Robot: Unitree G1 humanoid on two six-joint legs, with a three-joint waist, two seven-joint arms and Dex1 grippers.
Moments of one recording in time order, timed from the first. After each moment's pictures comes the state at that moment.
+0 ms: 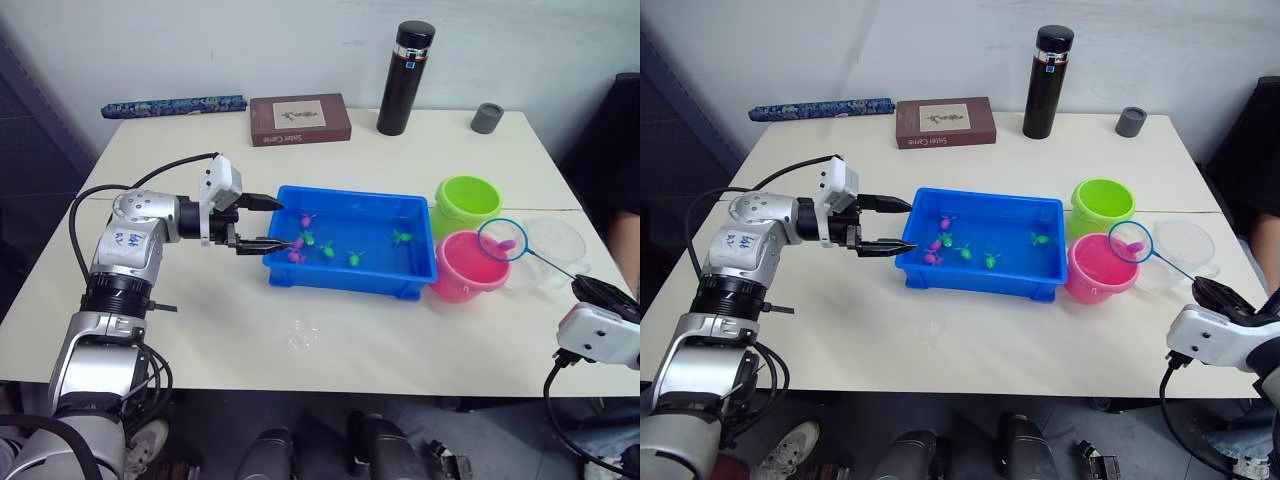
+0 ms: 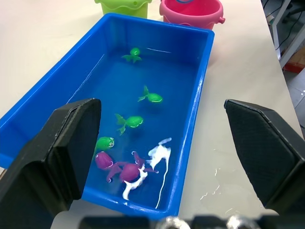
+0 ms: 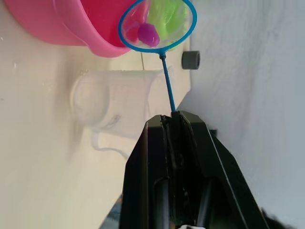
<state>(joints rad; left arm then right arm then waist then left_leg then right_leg) -0.87 0.61 -0.06 0.48 -0.28 0.23 -1.27 0.44 -0.86 -0.60 -0.39 -0.46 -0.20 0.44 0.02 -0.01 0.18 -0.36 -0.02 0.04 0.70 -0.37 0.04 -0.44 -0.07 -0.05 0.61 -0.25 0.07</state>
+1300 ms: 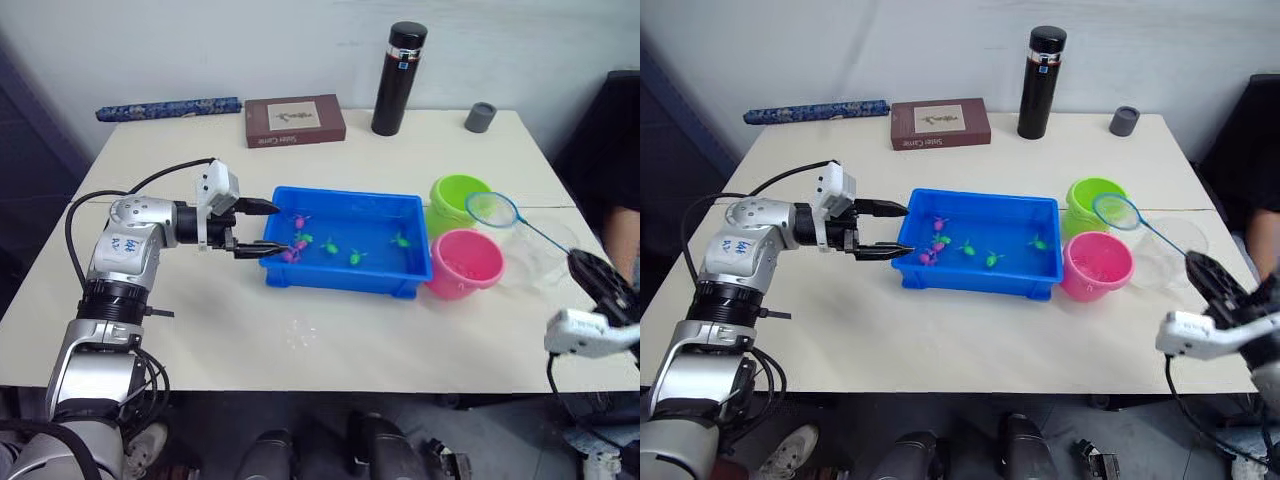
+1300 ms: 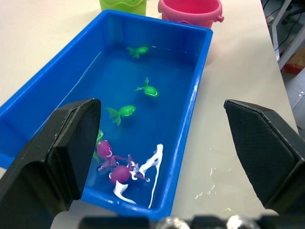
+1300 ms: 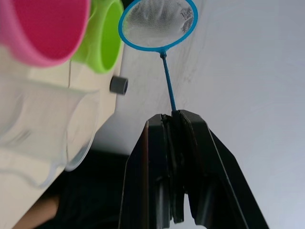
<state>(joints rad) -0.84 0.62 -0.04 0.43 -0.28 0.27 -1.25 0.30 -0.90 -0.56 -0.30 -0.67 -0.41 0.17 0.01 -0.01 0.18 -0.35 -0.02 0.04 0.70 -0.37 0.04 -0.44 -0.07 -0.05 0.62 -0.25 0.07</state>
